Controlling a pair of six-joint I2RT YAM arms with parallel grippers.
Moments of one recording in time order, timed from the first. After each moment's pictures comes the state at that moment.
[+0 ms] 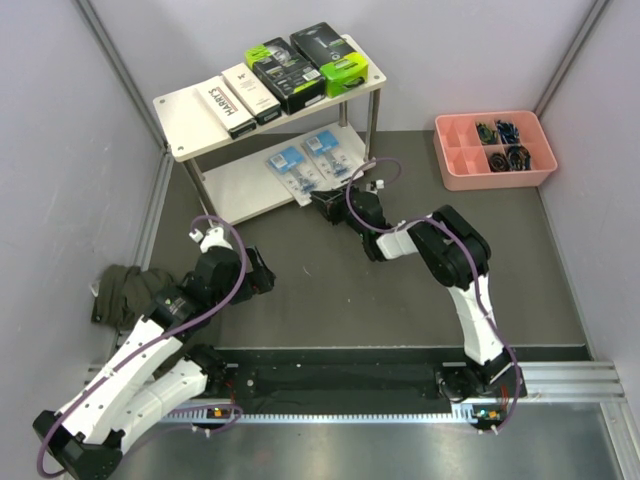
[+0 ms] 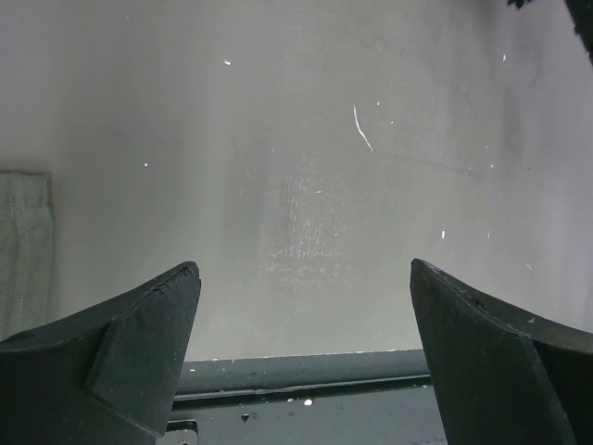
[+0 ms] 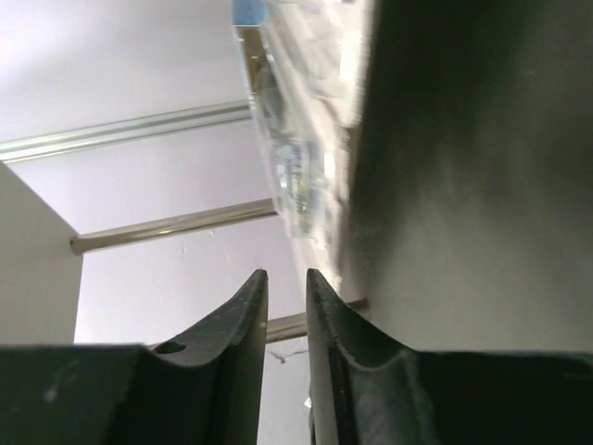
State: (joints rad) left arm -0.58 0.68 0.73 -0.79 -0.24 -0.80; right arm 0.62 2.20 1.15 0.90 0.01 1.62
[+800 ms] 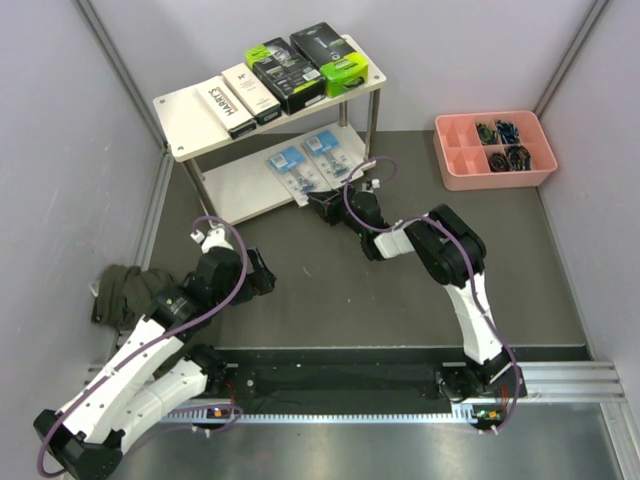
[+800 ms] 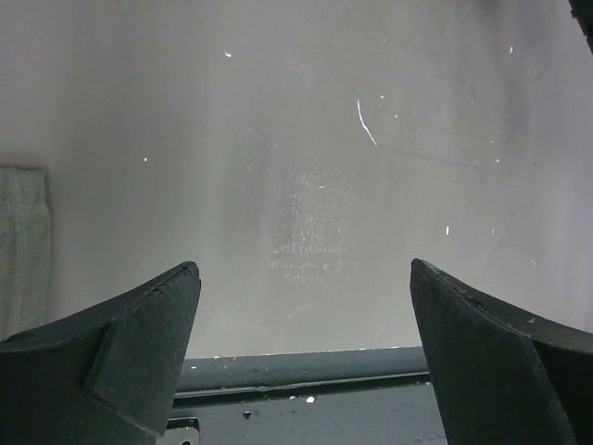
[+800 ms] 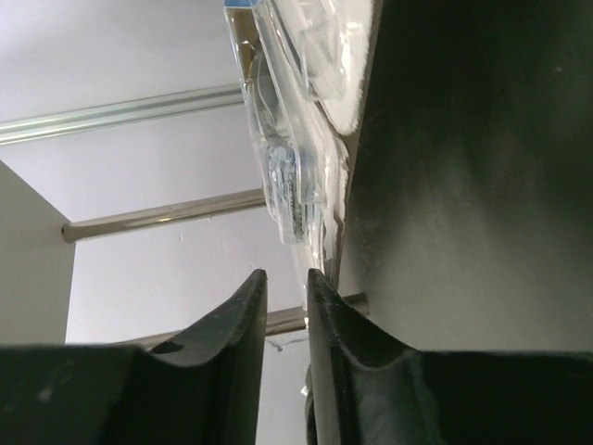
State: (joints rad) left arm -0.58 0.69 0.72 -0.79 -0.23 -0.80; right arm 0.62 2.26 1.22 0.91 -0.04 1.62
